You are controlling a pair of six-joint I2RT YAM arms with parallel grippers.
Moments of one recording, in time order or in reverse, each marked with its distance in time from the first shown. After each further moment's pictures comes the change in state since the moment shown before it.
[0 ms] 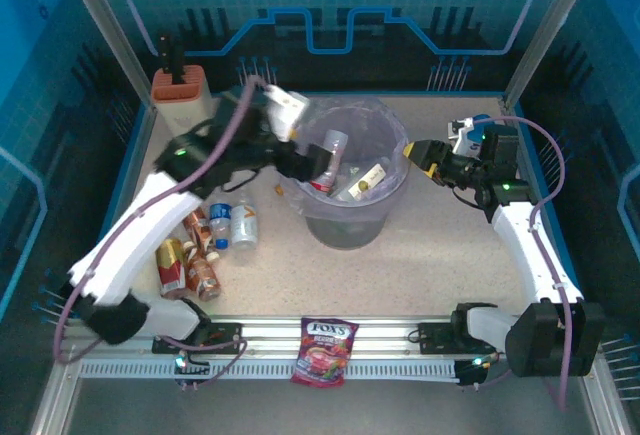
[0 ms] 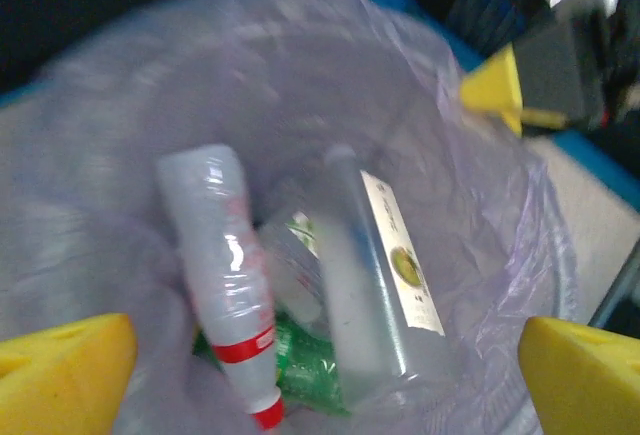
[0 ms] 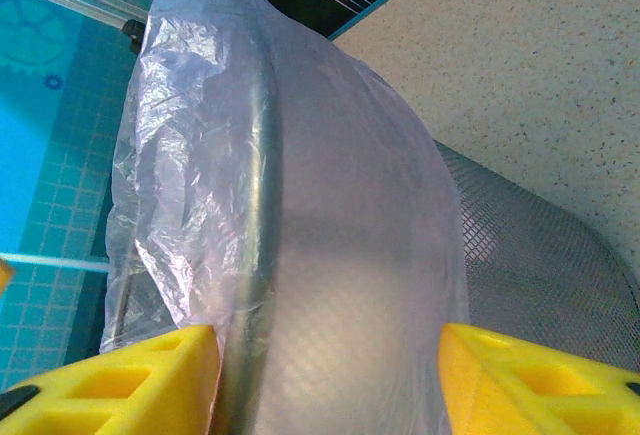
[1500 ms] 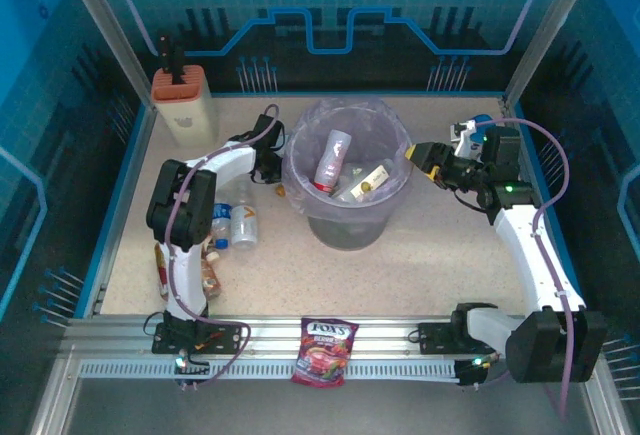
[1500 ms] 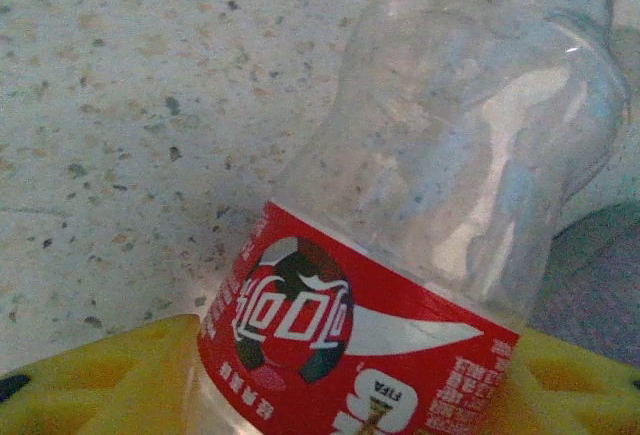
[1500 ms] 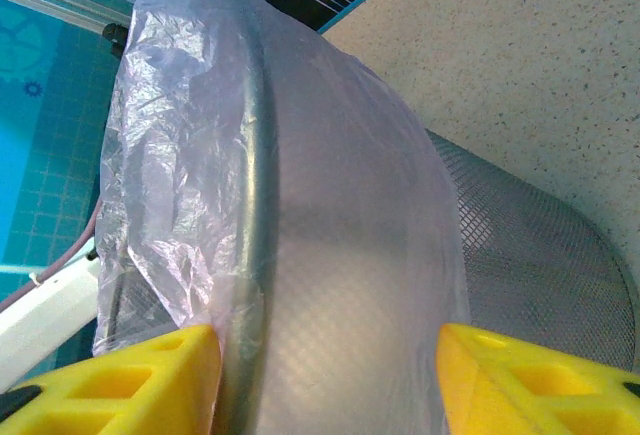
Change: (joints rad) left arm 0.309 0.705 -0.254 0.390 0.128 -0.213; right arm 0.000 -0.030 0.013 -0.077 0.037 -0.005
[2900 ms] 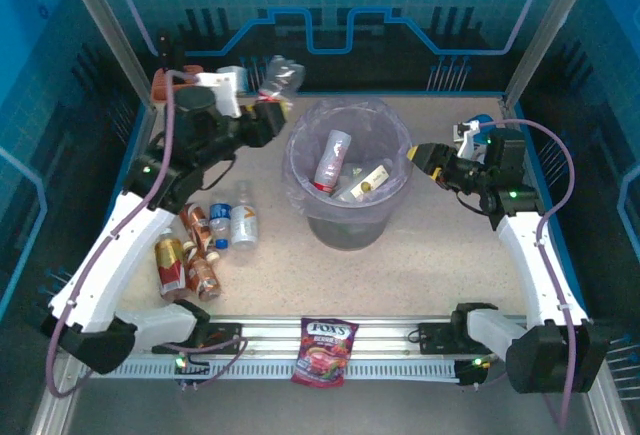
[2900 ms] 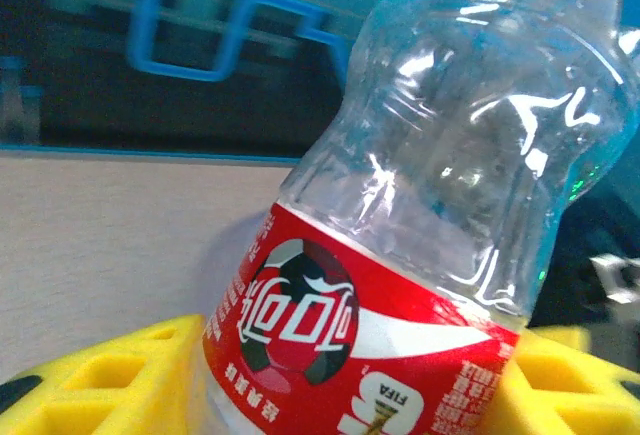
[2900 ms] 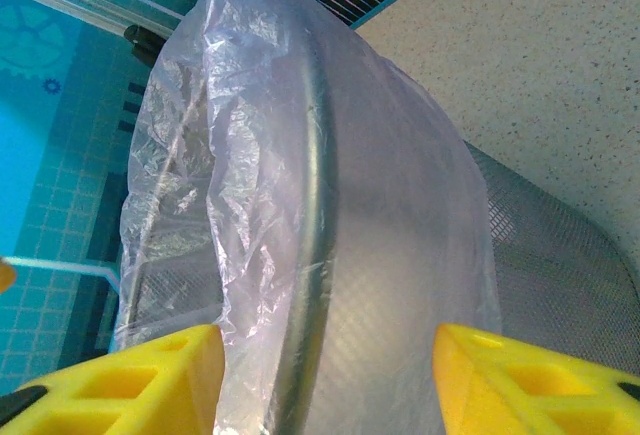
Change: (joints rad) left arm -0.219 -0.807 0.127 -0.103 -0.237 -0.125; right arm 0.000 -0.052 0.000 -0.010 0.000 0.000
